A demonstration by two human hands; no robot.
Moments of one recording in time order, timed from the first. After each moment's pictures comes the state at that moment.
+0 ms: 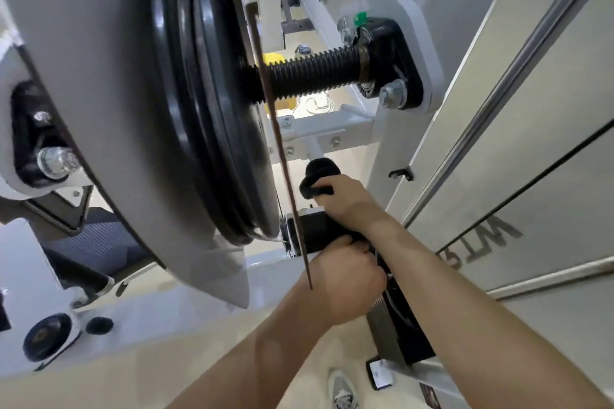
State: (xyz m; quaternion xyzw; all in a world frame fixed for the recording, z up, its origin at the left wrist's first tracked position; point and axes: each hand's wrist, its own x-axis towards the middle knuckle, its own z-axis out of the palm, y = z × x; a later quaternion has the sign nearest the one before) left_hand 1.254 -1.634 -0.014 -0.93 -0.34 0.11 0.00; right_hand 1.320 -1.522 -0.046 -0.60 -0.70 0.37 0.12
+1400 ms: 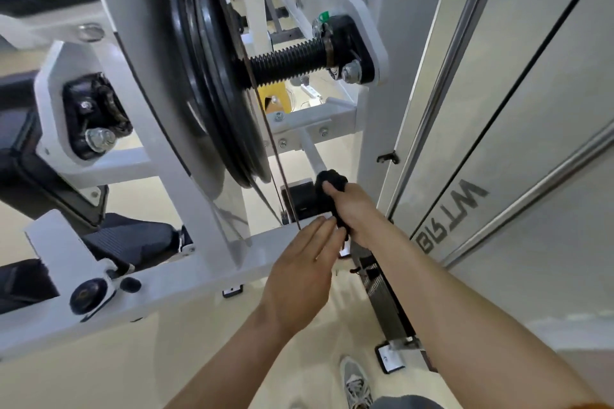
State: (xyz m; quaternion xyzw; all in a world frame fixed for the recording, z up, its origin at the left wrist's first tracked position) left_hand 1.213 -1.704 -0.035 -0.86 -0.49 -0.14 -0.03; right_hand 1.331 -1.593 -0.040 -0.63 -0.39 0.59 0.32
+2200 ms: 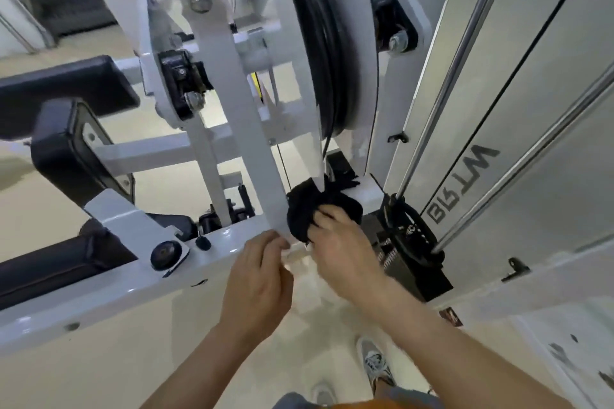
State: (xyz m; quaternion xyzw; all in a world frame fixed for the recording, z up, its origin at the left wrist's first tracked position) left_hand 1.071 -1.779 -0.034 -0.80 -0.54 -0.27 -0.03; right_hand 1.235 -1.745 -0.028 -0.54 -0.82 0.11 0.15
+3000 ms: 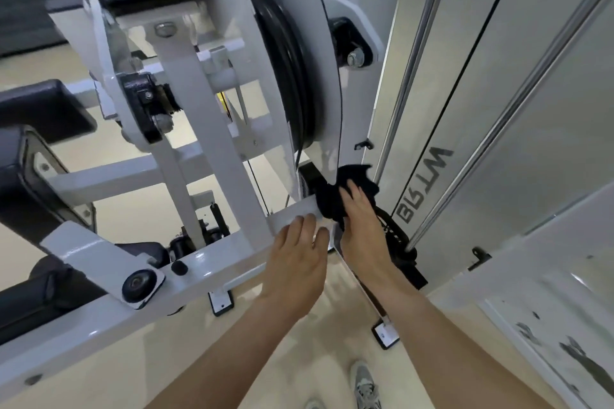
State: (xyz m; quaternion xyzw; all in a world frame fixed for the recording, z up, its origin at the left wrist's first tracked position) left_hand 1.145 -1.743 -0.023 -0.88 -0.47 -0.07 0.04; right_hand 1.289 -1.721 -0.052 -0.68 -0.63 0.17 0.34
